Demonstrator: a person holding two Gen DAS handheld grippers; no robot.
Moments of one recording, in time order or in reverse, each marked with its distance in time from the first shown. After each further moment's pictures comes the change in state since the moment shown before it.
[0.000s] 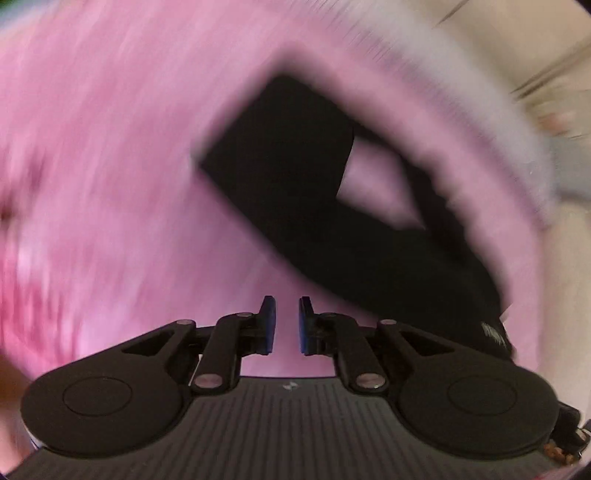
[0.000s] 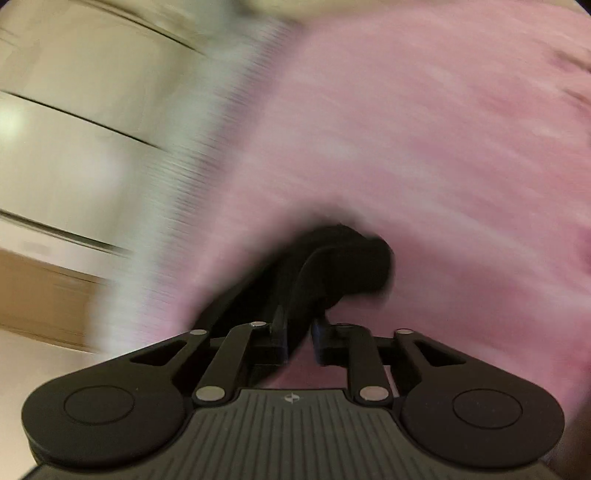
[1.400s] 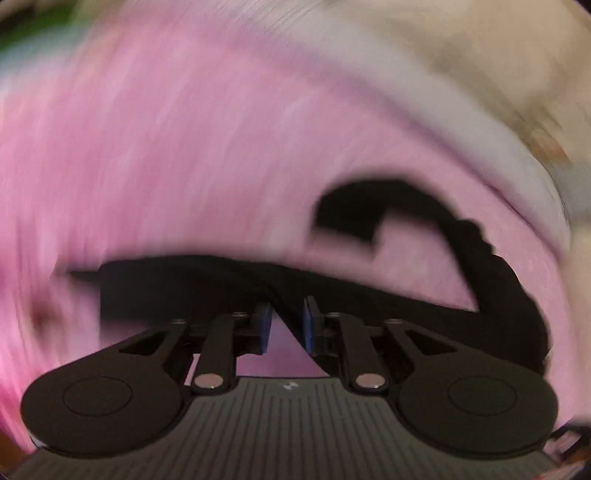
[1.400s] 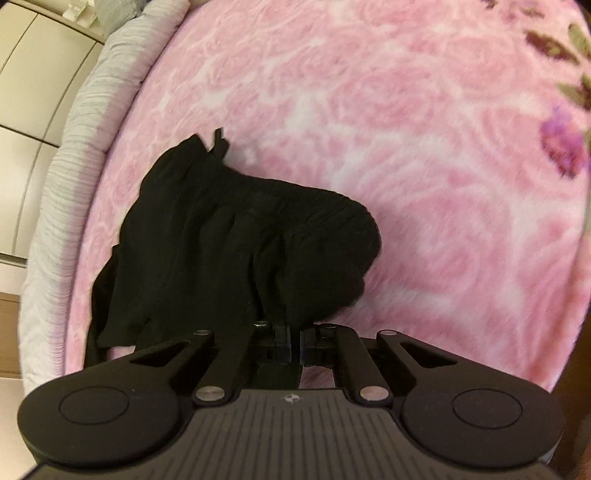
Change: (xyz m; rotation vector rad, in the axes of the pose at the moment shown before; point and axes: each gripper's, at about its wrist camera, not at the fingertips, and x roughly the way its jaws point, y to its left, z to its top) left arm 0.012 0.118 0.078 -0.098 -0.240 -0.072; right arm 0.074 -0.015 -0.025 0.065 -0.050 -0.050
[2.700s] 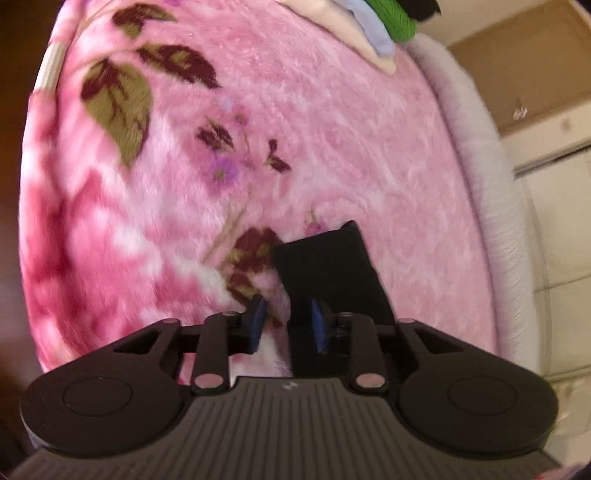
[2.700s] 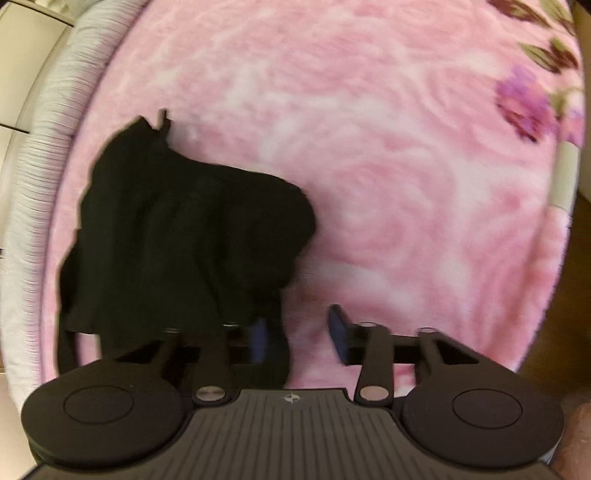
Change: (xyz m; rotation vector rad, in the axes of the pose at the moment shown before) left arm -0.005 0.172 -0.024 -0.617 -0.321 -0.003; right arm 0.008 -0.041 -0.013 0.019 0.072 -0.039
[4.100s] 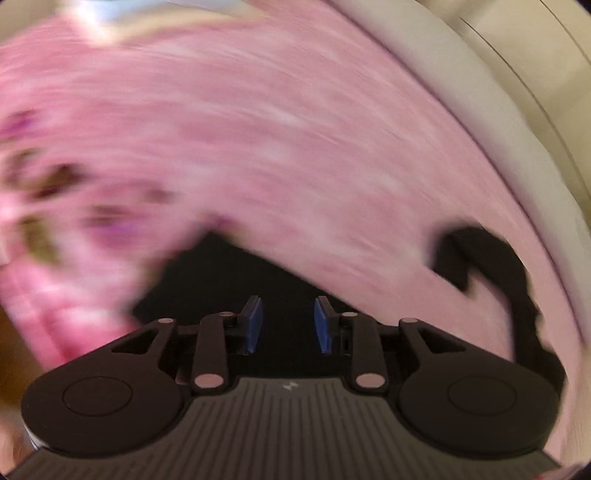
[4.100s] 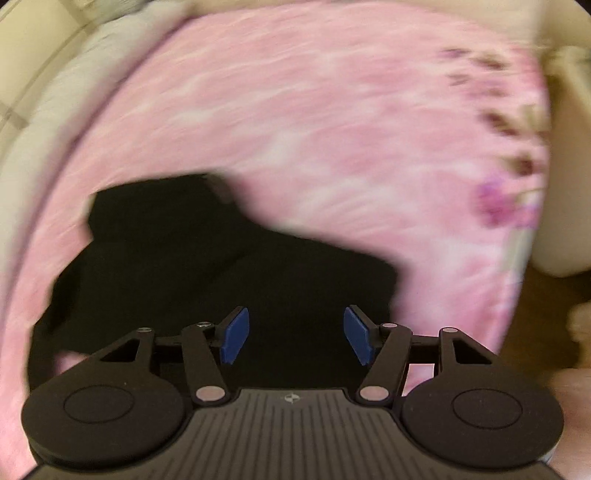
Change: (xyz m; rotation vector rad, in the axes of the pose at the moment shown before) left arm 0.007 -0.134 -0.005 0.608 0.284 0.065; right arm -0.029 0.102 -0.034 -0.177 -0.148 -0.119
